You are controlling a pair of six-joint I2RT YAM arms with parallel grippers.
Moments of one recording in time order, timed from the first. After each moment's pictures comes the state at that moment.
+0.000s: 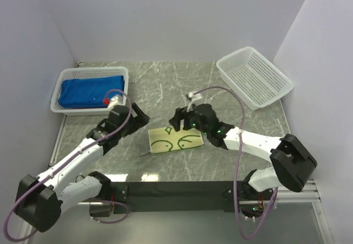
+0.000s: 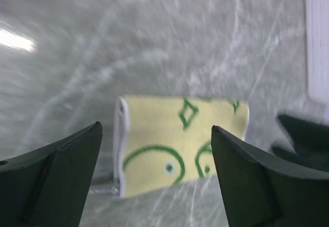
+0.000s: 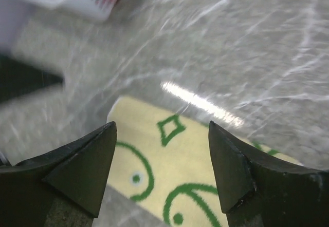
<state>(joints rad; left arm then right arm) -0.55 1.00 0.61 -0.25 -0.20 -0.96 0.74 1.37 0.66 0.38 0.01 0.46</state>
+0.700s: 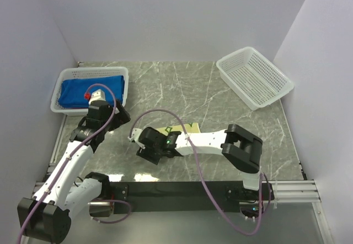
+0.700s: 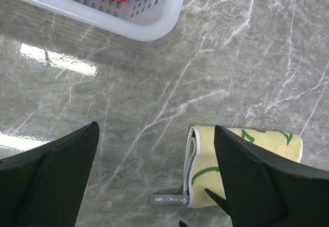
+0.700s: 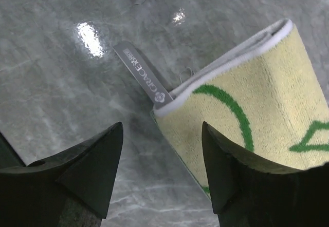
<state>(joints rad) -0.22 0.89 0.71 -0.48 -0.15 -0.64 1.21 1.87 1.22 -0.30 0.12 -0.02</state>
